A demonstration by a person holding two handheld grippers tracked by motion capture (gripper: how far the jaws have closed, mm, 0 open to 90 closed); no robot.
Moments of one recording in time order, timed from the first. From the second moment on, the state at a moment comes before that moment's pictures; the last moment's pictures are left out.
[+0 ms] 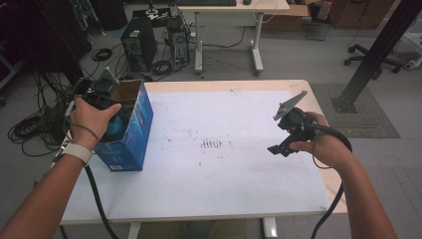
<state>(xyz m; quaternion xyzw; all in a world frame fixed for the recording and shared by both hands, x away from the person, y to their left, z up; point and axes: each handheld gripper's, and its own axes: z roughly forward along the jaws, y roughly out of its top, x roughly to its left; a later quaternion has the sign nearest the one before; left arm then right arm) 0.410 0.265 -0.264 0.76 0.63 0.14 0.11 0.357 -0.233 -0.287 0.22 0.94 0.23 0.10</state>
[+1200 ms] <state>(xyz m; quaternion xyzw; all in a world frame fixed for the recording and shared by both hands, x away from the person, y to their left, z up) 0.404 0.265 -0.245 0.76 0.62 0.14 0.13 0.355 -0.233 -0.284 0.22 0.94 0.23 0.10</state>
